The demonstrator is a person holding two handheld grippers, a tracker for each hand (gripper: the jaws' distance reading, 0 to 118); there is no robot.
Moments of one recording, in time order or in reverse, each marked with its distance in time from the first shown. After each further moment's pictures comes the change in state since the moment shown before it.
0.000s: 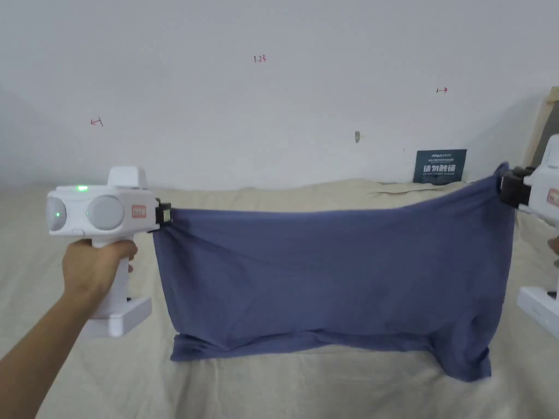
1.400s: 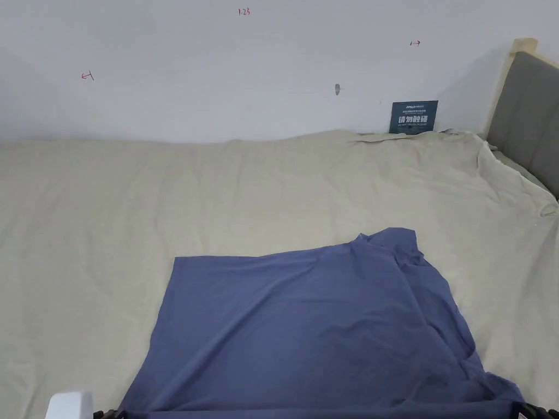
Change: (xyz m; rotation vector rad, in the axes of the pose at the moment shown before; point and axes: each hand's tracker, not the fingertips) left arm -0.050 -0.365 0.207 -0.343 -0.027 0.098; right arm -0.043 -0.277 0.318 -0.361 0.040 -0.197
